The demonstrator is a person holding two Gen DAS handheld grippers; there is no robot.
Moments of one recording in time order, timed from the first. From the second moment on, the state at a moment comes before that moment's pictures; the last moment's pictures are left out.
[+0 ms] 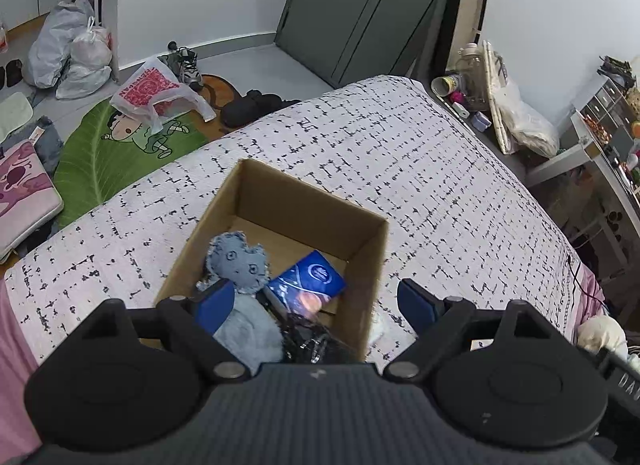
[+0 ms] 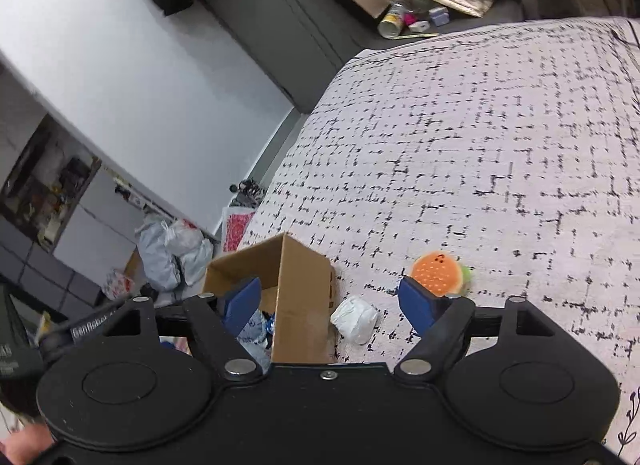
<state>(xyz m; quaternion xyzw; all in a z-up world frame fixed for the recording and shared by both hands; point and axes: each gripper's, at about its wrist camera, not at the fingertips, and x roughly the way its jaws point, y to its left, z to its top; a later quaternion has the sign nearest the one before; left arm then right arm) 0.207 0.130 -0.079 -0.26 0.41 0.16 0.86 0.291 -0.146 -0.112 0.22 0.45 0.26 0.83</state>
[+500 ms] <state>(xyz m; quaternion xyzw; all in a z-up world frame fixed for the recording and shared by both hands) 0.219 0.076 -0.080 -0.26 0.41 0.15 0.86 0.303 -0.191 -0.129 0.28 0.46 0.22 0.81</state>
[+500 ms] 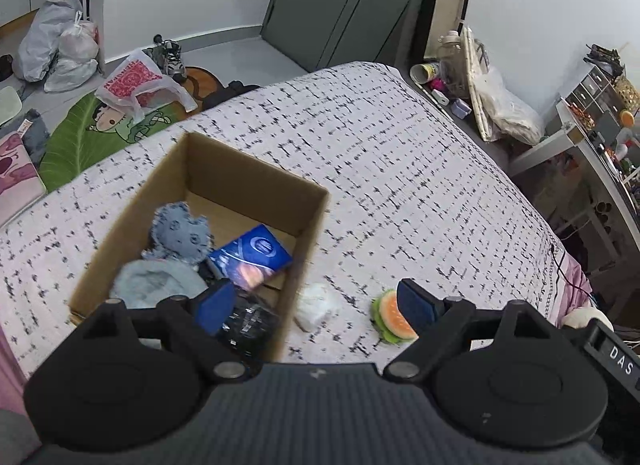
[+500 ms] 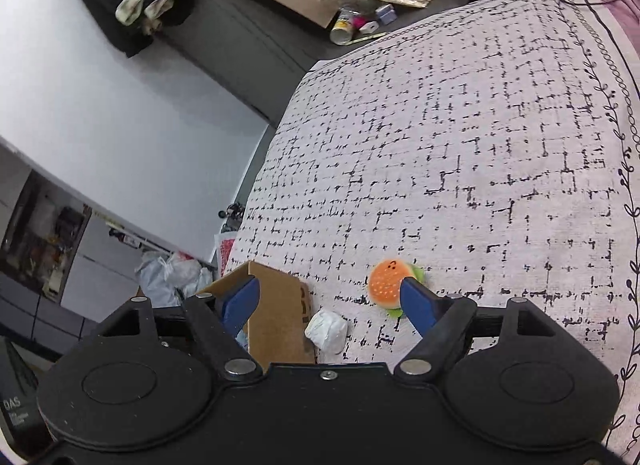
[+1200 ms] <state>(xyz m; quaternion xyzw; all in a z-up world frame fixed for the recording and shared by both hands) 0.252 0.005 -0.115 -0.23 0.43 0.19 0.85 0.321 -0.230 -0.181 0.35 0.49 0.19 0.77</state>
